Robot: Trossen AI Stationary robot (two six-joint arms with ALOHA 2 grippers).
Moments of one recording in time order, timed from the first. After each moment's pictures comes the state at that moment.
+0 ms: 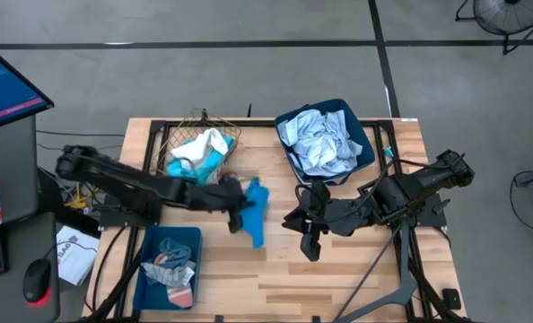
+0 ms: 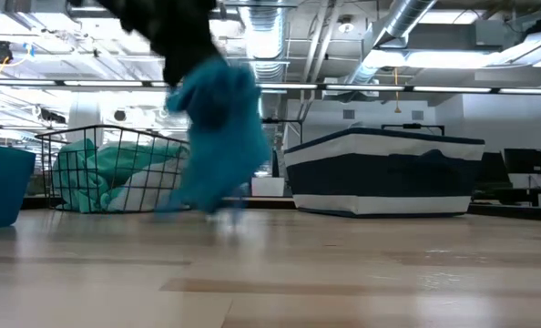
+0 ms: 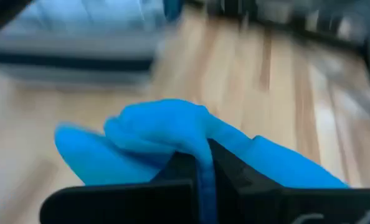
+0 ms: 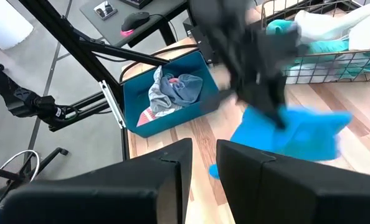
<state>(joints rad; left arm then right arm) -0.19 1.34 0.81 -0.06 -0.35 -0.39 0.48 1.58 1.76 -0.80 0.42 0.67</state>
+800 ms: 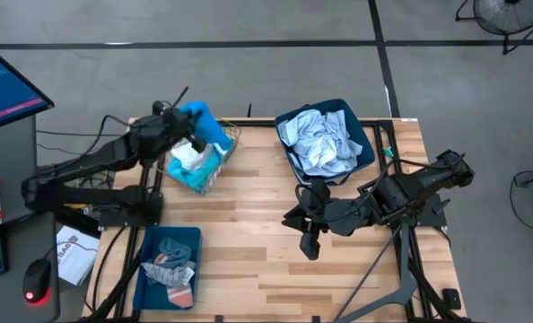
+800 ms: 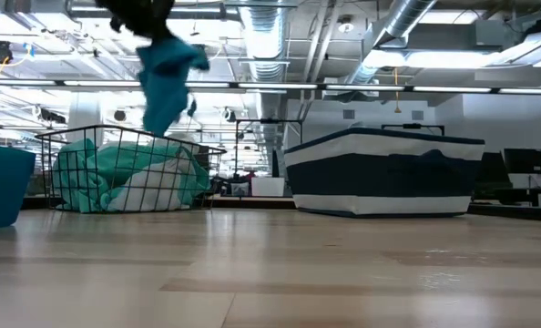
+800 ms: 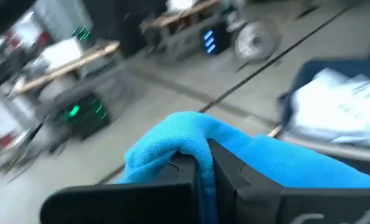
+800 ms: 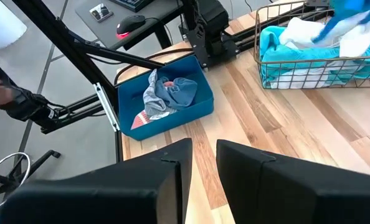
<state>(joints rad) 0.35 0.84 0.86 -0.23 -0.65 0.15 0.48 1.58 1.76 -0.80 0.45 0.65</state>
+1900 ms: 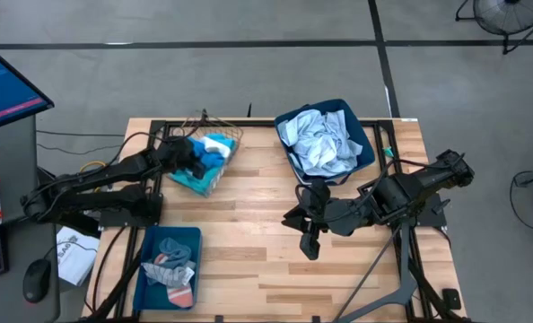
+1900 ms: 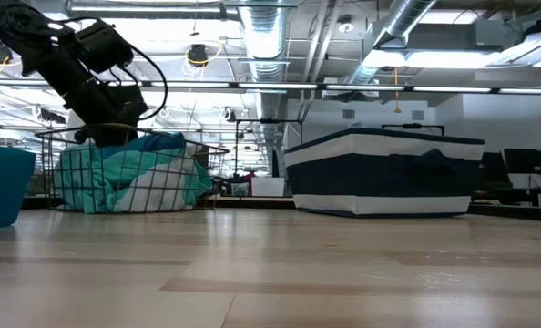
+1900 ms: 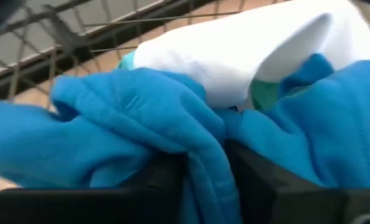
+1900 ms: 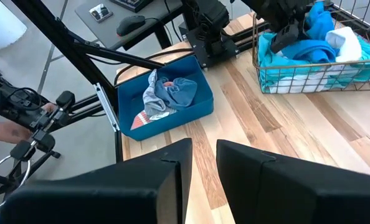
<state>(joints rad) 0.59 0.85 0.38 -0.27 -0.22 -0.26 0.48 1.58 1.76 -0.80 0.45 0.66</state>
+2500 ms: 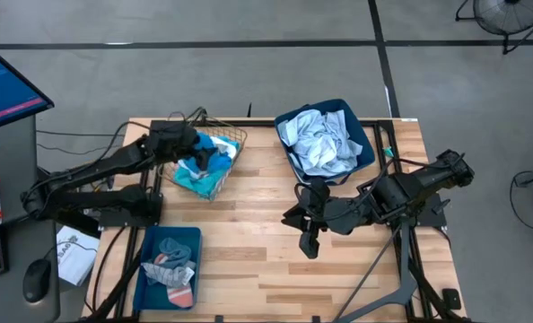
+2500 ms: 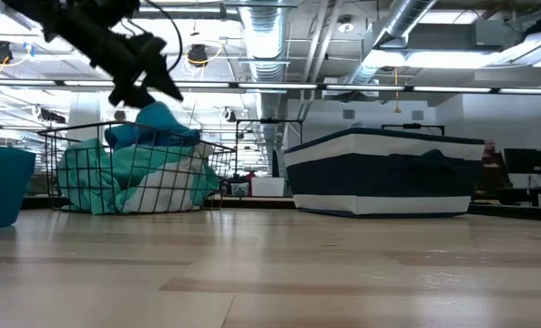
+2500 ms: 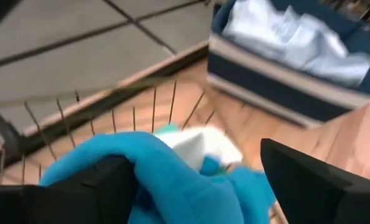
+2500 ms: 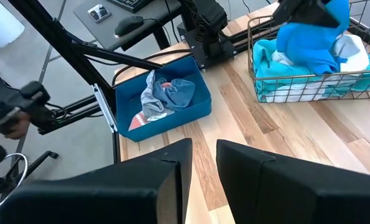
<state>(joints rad) 0.53 0.84 0.61 -0.27 -0.11 -0.27 0.47 1.58 1.76 -0.80 0.45 0.65</state>
